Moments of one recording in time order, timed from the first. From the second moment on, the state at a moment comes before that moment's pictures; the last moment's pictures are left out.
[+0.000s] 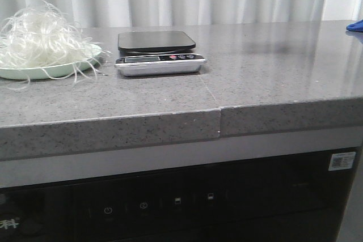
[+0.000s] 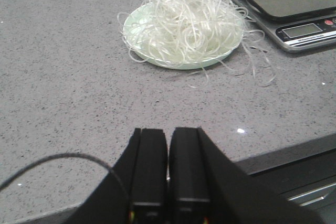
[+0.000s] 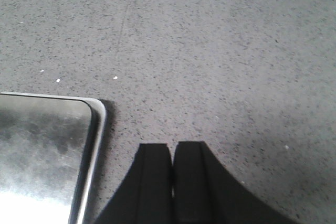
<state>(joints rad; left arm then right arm) -0.18 0.40 -0.48 0.14 0.58 -0.14 0.19 2.24 -2.55 0.20 1.12 -0.03</state>
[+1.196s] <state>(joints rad) -0.18 0.40 -0.42 0.30 0.42 -0.14 0.28 2.18 -2.55 0.03 1.26 -0.01</state>
